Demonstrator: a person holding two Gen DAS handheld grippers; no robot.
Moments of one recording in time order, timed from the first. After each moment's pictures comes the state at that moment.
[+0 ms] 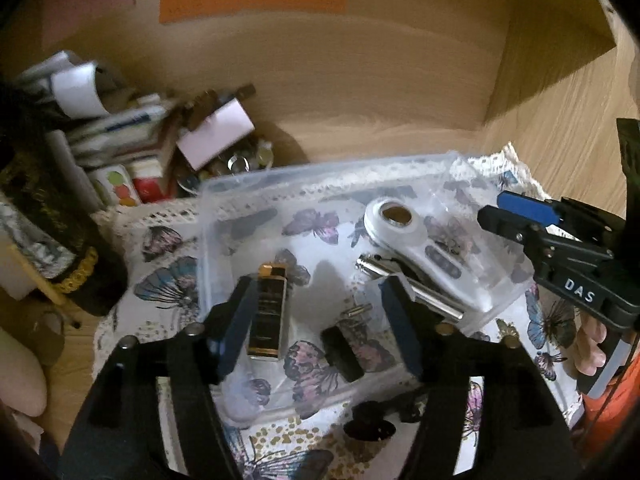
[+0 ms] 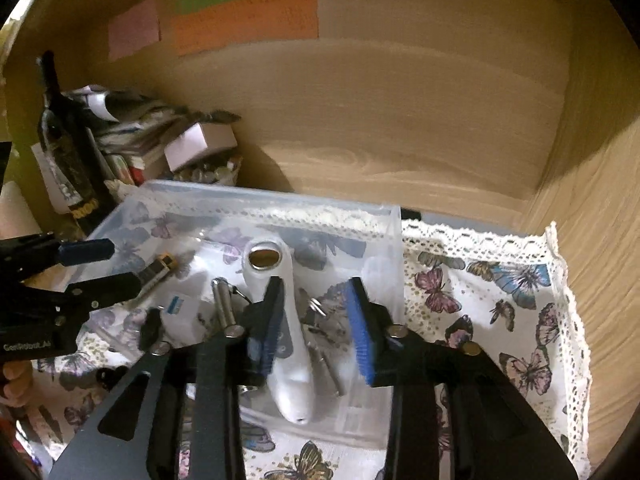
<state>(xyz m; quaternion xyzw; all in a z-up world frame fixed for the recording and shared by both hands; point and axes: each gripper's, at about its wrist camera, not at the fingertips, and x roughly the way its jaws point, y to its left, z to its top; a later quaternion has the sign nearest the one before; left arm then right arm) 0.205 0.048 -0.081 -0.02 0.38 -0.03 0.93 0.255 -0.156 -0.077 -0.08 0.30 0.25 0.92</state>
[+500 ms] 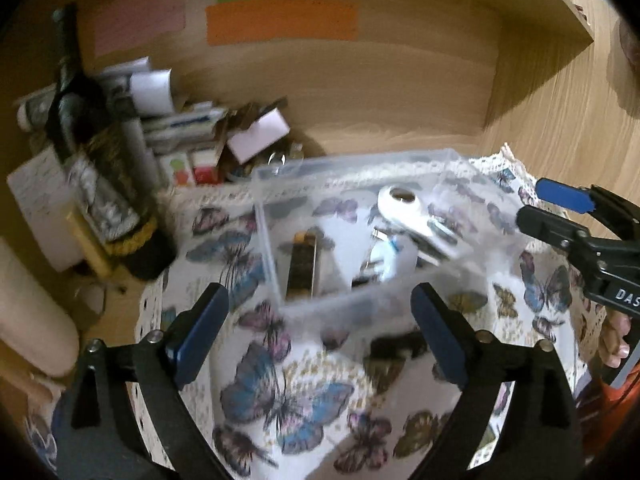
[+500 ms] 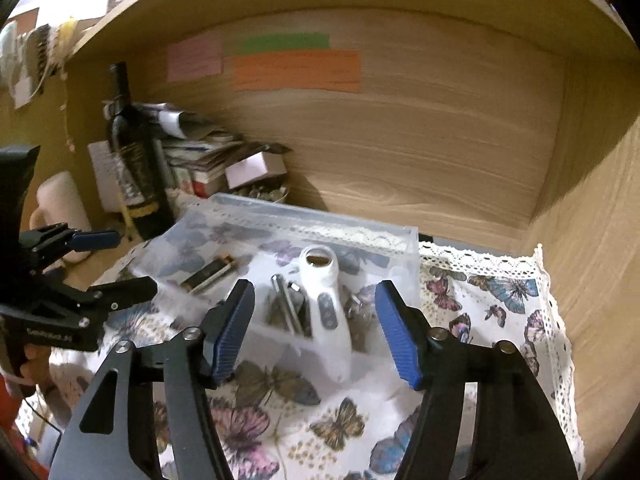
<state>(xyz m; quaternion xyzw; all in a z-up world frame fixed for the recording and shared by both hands) 0.140 0.059 -0.076 -0.01 0.35 0.00 0.93 0.181 -0.162 -0.062 -0.09 0.25 0.29 0.92</state>
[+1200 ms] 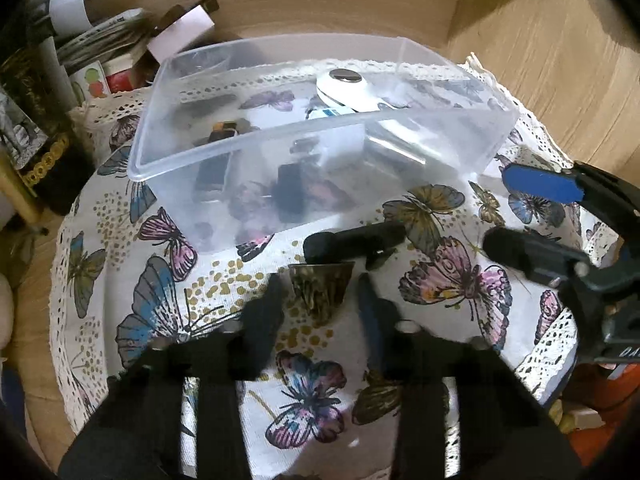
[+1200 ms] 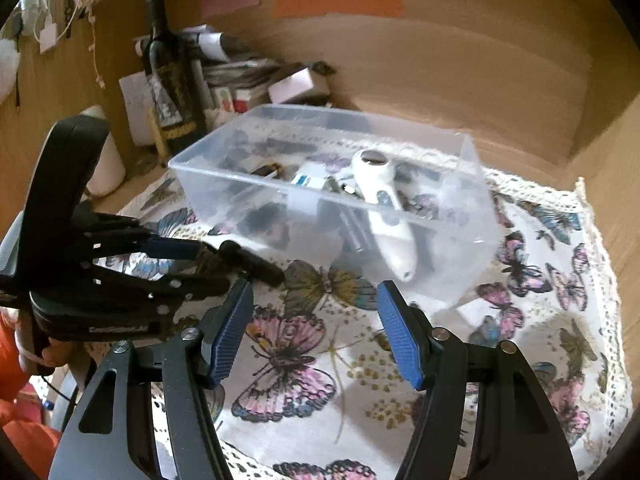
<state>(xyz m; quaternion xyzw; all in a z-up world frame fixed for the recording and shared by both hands) 0.143 0.021 -0.142 0.00 0.46 -0.08 0.89 0.162 -0.144 -0.116 -0.11 0.34 0.34 0.87</state>
